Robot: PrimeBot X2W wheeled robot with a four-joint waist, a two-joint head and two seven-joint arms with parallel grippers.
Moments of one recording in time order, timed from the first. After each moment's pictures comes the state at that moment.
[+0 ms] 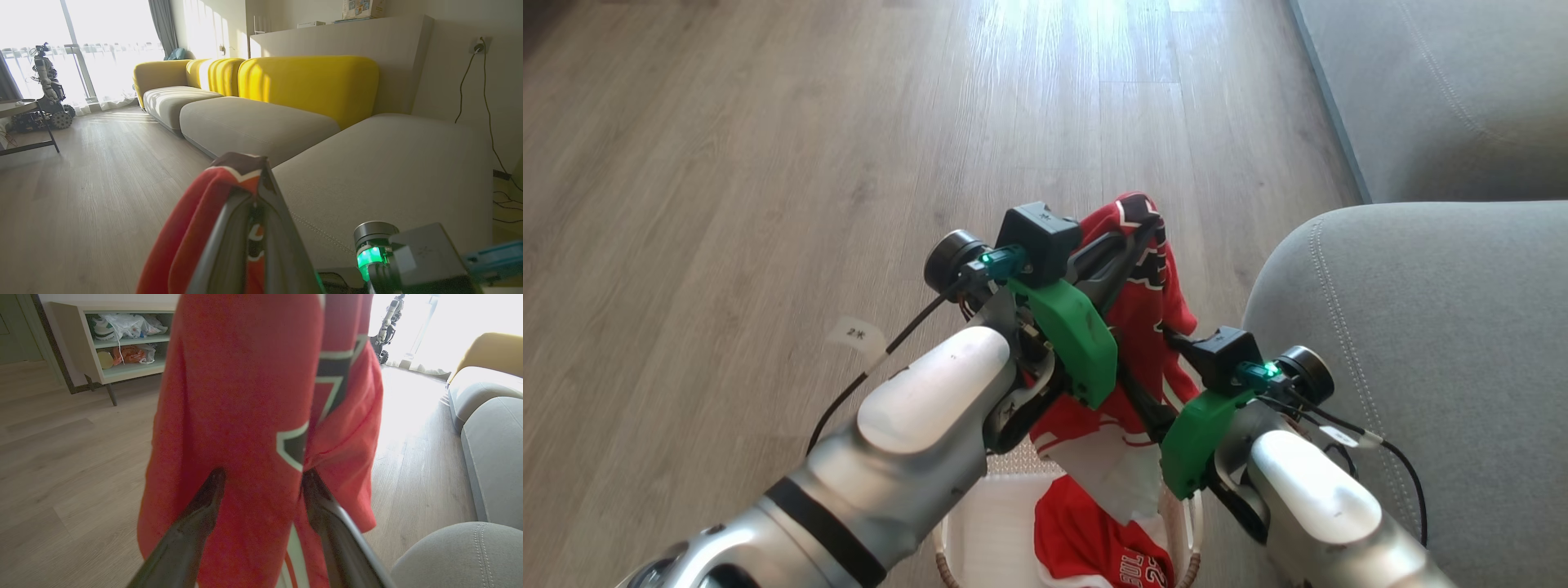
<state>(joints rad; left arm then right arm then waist) -0.89 0.04 -1.02 0.56 -0.71 0.01 -0.04 -0.47 -0.06 0.54 0.79 0.25 0.13 -0.26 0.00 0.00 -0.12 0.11</state>
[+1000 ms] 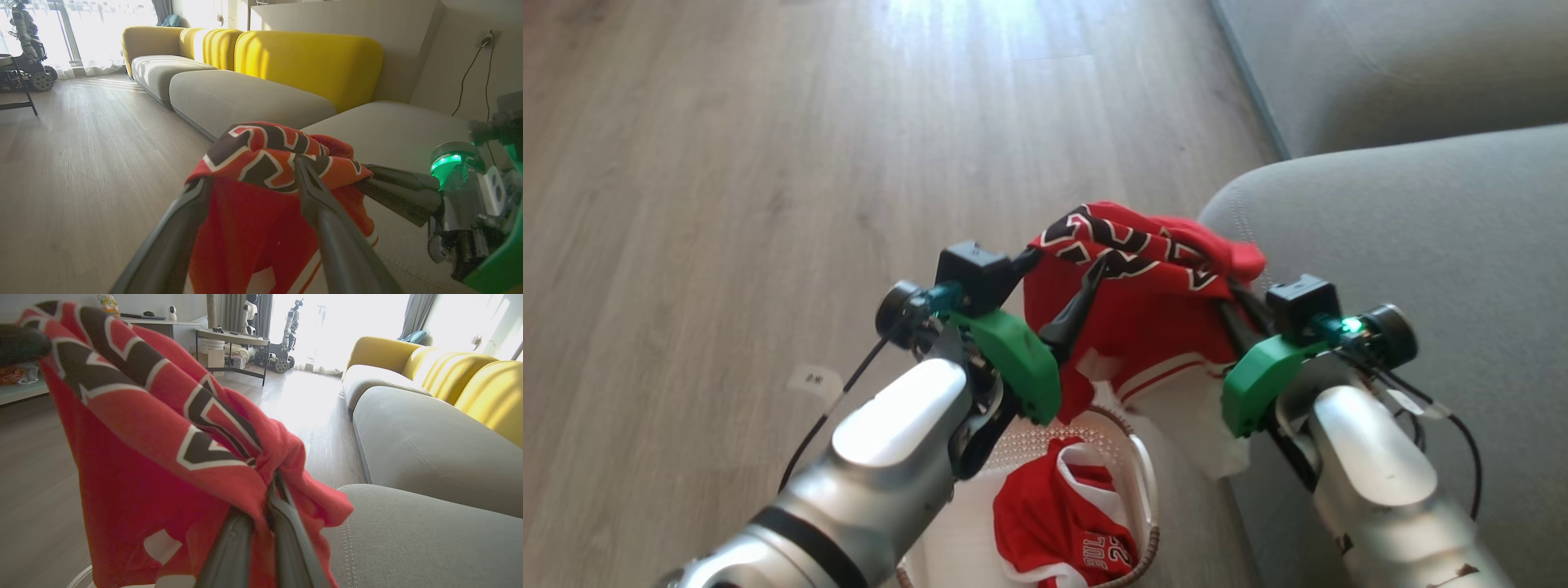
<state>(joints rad) -0.85 0.04 -1.02 0.76 -0.79 -0.02 -0.17 -0.50 -0.06 0.26 0.78 0.05 0.13 -0.26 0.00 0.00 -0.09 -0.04</state>
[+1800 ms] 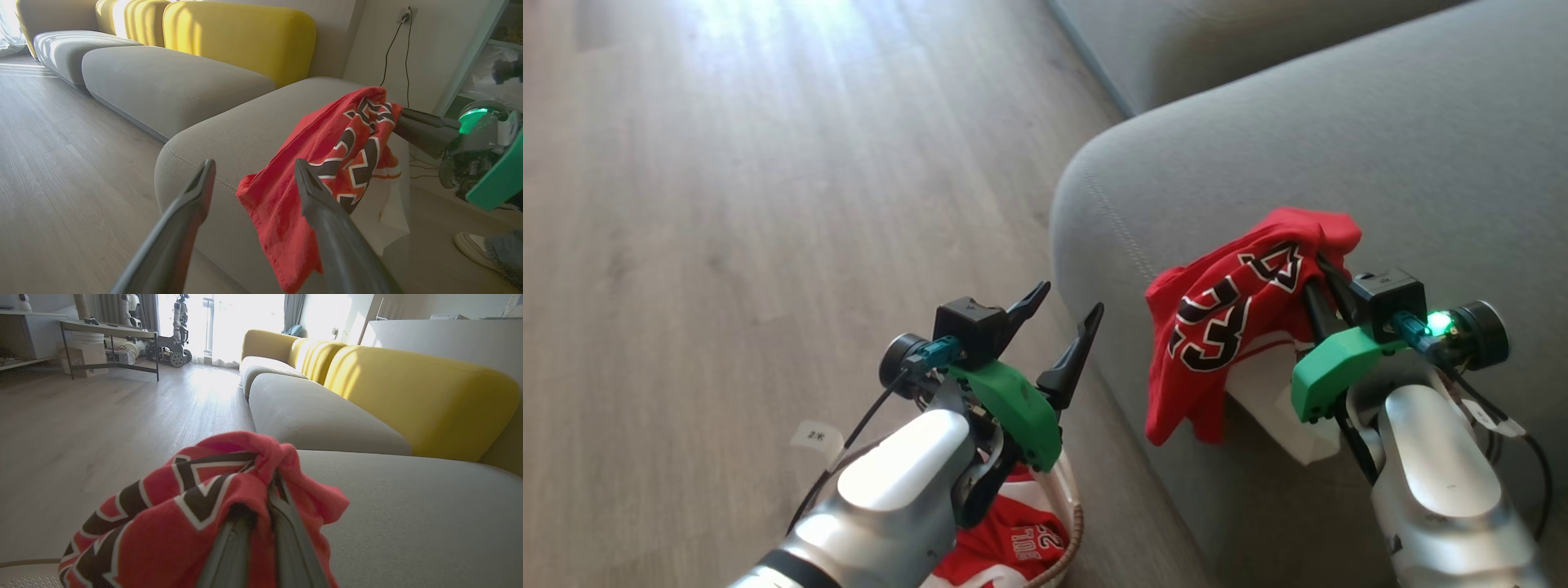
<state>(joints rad) -0.76 0.04 -1.04 0.76 -0.80 -0.01 -0.24 -0.43 -0.09 0.03 0.65 -0.11 0.13 -0.26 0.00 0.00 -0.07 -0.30</state>
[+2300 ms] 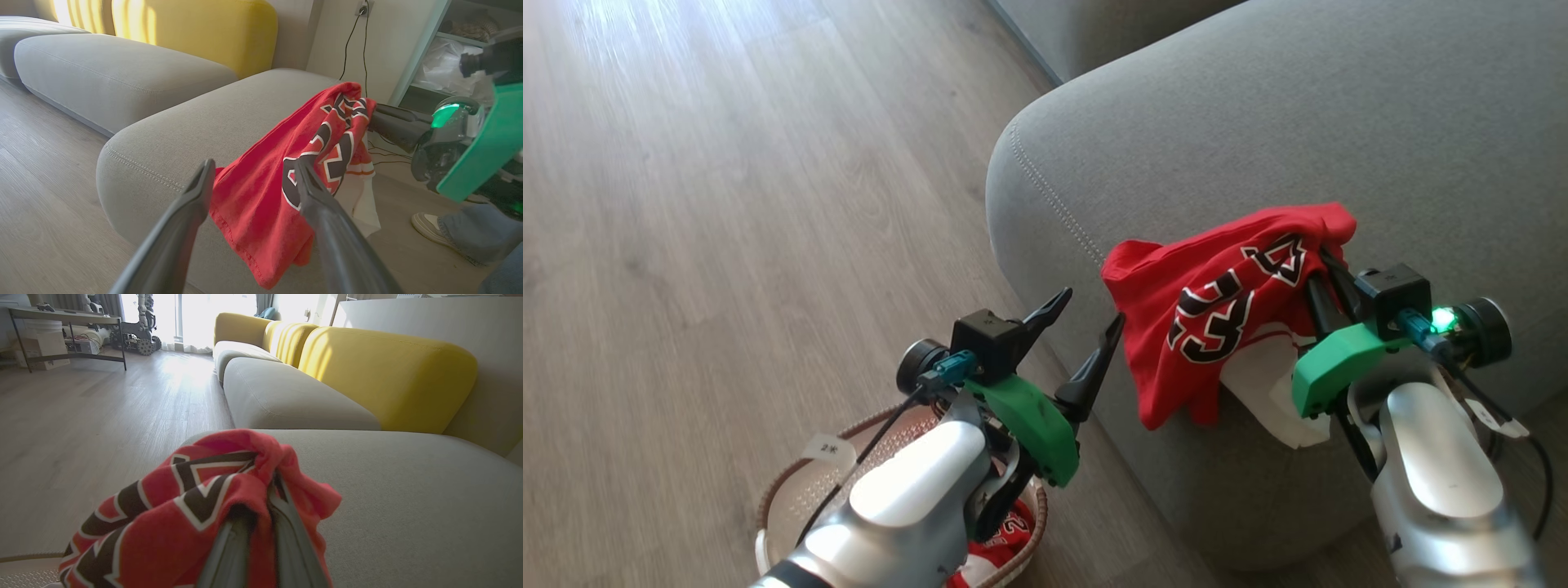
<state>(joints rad) -0.73 0.04 -1.05 0.69 -0.77 0.01 -0.25 -0.42 -0.08 0.02 0.61 -0.11 0.13 -0.26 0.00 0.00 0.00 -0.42</state>
